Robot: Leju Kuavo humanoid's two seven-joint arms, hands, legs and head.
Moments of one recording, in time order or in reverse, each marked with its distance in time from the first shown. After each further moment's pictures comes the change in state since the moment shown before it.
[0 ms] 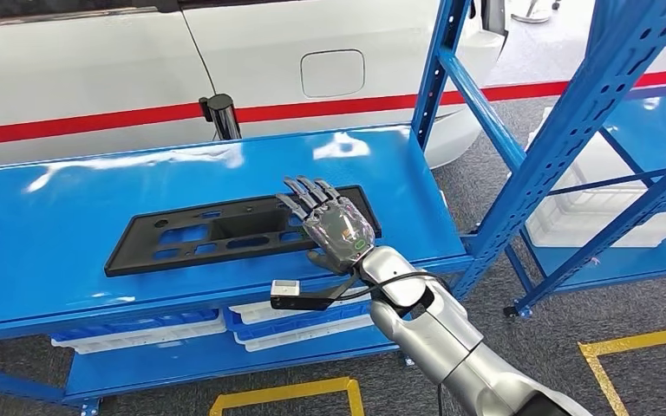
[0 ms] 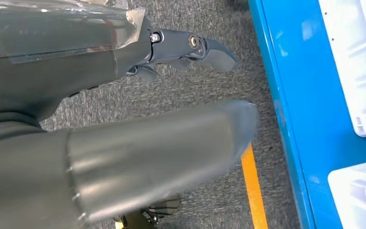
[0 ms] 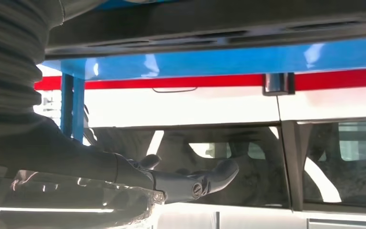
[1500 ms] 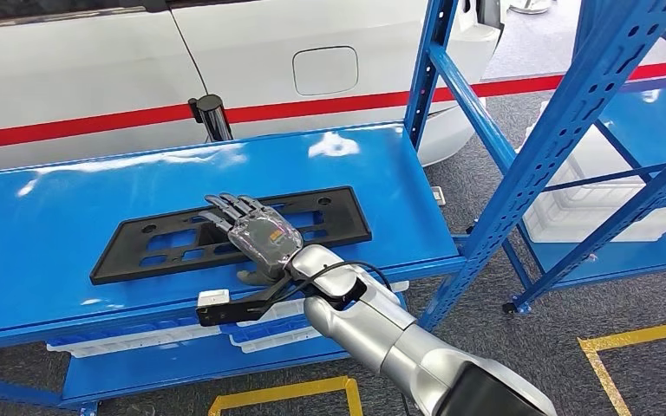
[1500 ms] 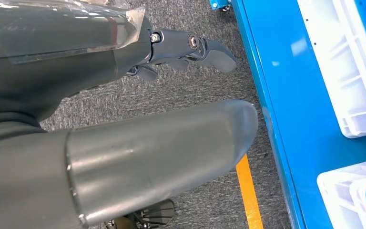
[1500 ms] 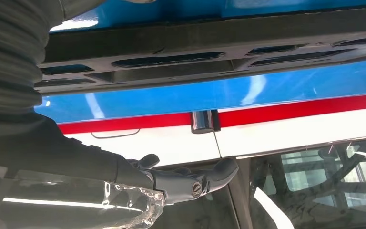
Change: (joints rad) left arm -0.047 -0.027 0.008 -0.010 -0.051 0.093 0.071; right arm -0.171 0.249 0.152 0.337 -0.208 0.012 -0.075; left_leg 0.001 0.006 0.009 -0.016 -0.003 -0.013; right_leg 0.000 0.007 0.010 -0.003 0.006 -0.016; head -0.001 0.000
